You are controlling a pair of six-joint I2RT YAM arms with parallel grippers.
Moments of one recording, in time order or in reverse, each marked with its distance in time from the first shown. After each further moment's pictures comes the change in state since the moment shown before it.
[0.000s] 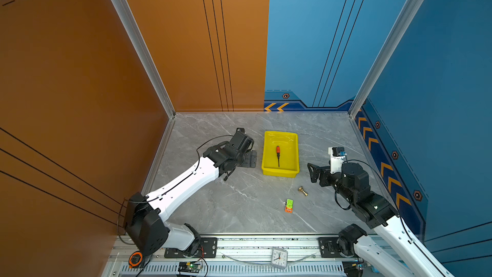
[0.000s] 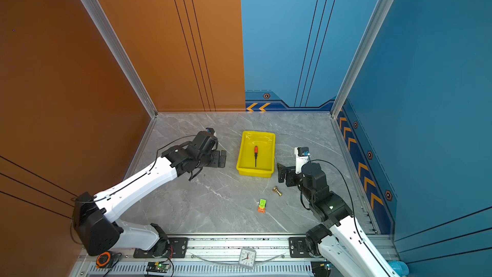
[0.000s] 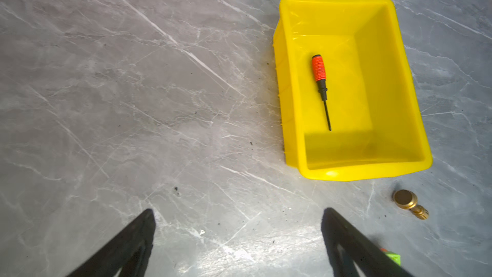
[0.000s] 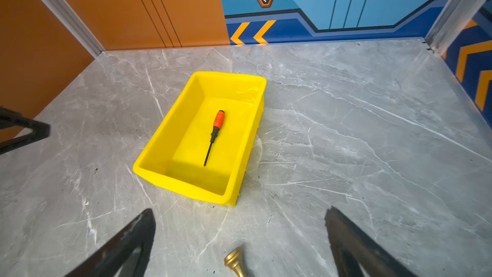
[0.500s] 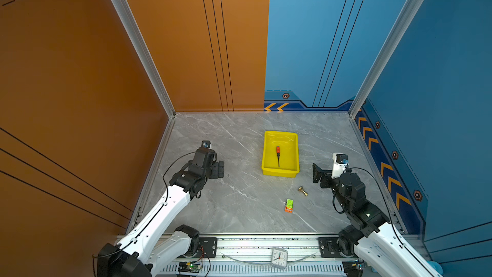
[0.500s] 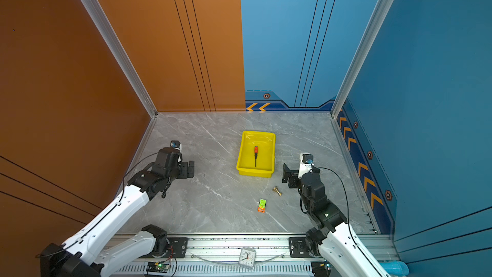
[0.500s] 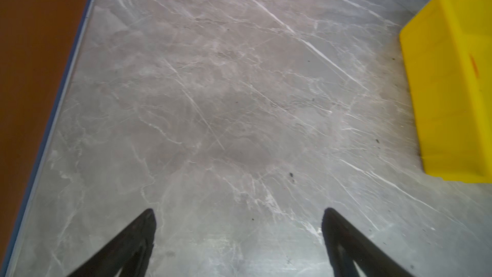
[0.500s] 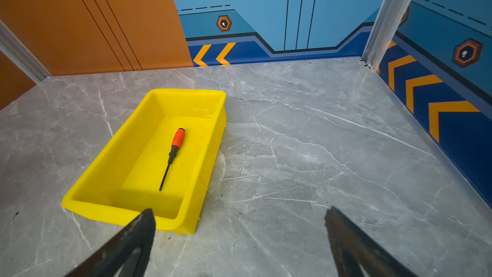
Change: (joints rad) left arm 0.329 -0.369 -0.433 0.150 -0.080 0.215; right arm -0.002 -0.075 -0.245 0.270 0.198 -0.046
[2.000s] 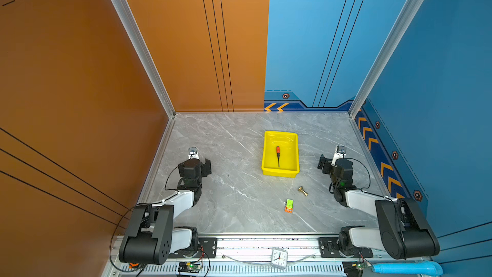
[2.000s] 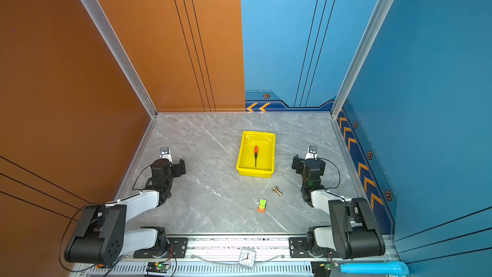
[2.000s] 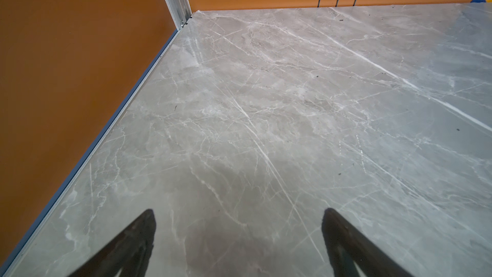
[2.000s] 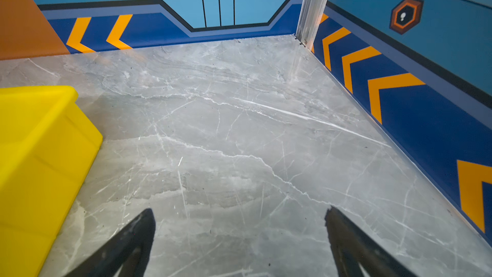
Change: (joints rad) left arm 0.274 0.335 -0.404 1.092 0.014 0.198; right arm -0.383 0.797 -0.070 0.849 -0.092 -0.134
